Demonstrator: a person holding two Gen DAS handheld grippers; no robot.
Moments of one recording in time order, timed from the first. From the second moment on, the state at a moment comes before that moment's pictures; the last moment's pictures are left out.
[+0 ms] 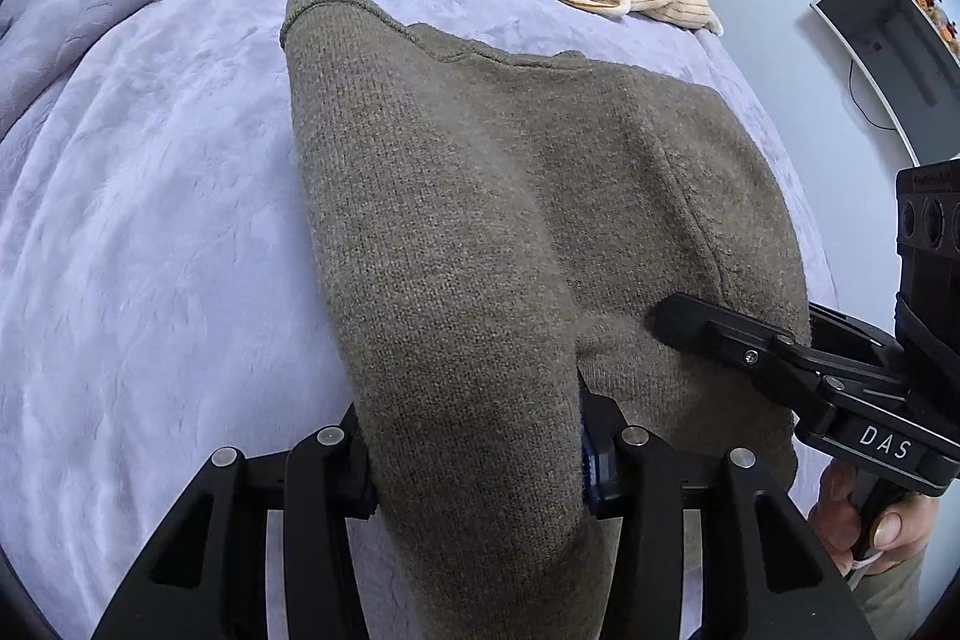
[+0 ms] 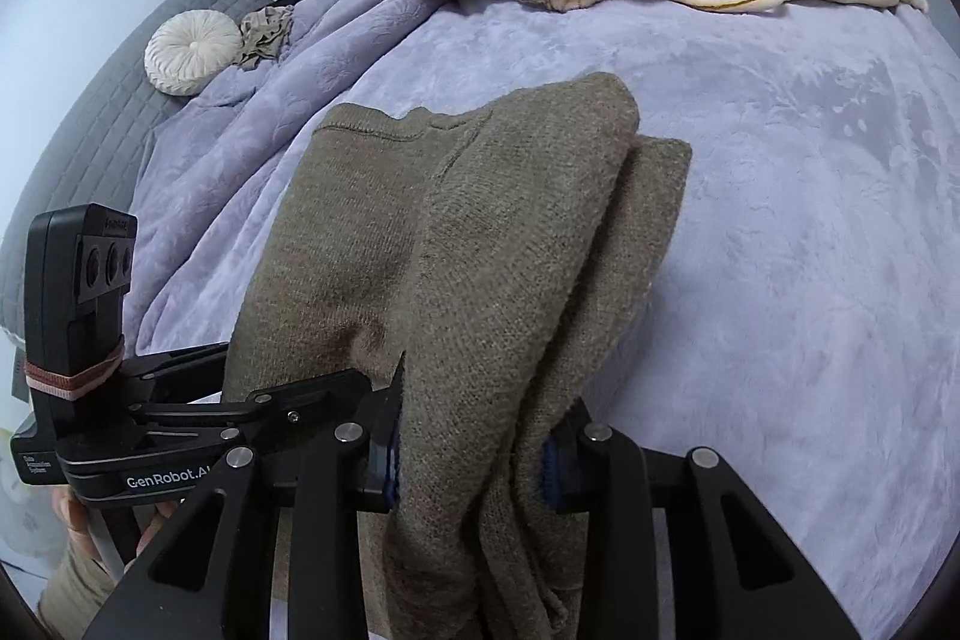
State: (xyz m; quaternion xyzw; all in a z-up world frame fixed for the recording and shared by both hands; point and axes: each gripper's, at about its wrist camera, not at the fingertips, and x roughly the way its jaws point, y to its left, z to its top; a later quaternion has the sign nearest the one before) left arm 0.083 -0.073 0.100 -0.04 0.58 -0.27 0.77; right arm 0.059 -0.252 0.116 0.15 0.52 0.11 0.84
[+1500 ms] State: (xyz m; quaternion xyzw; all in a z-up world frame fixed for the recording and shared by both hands) left arm -0.108 0.007 0.099 0.00 0.57 -0.25 0.78; right arm -0.107 -0.161 0.108 0.14 0.53 0.14 0.83
